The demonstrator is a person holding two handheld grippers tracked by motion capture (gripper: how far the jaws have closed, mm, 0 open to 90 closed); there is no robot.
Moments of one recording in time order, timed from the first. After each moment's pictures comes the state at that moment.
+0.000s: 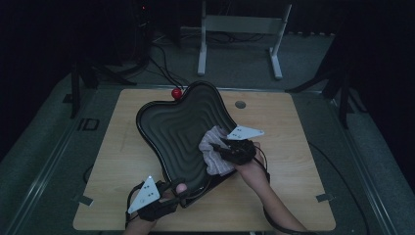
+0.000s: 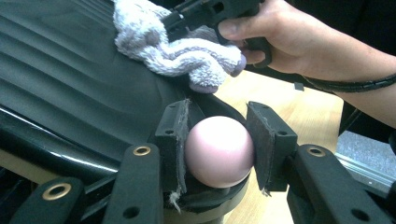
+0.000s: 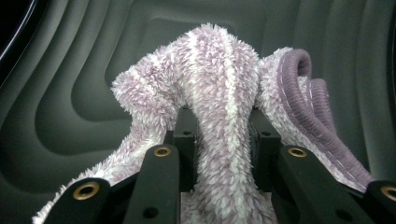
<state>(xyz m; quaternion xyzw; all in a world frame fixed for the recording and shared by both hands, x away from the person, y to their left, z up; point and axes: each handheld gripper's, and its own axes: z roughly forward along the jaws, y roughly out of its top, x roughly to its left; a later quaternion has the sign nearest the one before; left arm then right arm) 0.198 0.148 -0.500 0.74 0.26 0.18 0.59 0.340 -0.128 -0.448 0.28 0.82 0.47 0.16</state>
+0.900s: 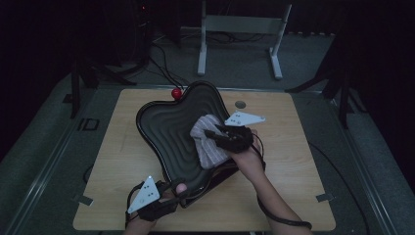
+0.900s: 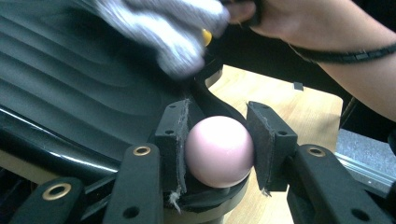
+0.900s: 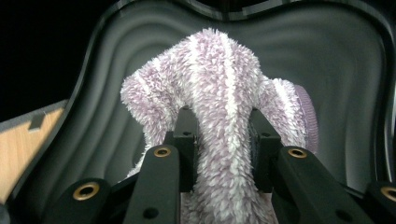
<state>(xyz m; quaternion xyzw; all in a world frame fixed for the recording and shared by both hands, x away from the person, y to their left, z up) 0.199 0.148 -0.500 0.74 0.26 0.18 0.59 0.350 -0.110 -0.399 0.27 0.80 0.52 0.15</state>
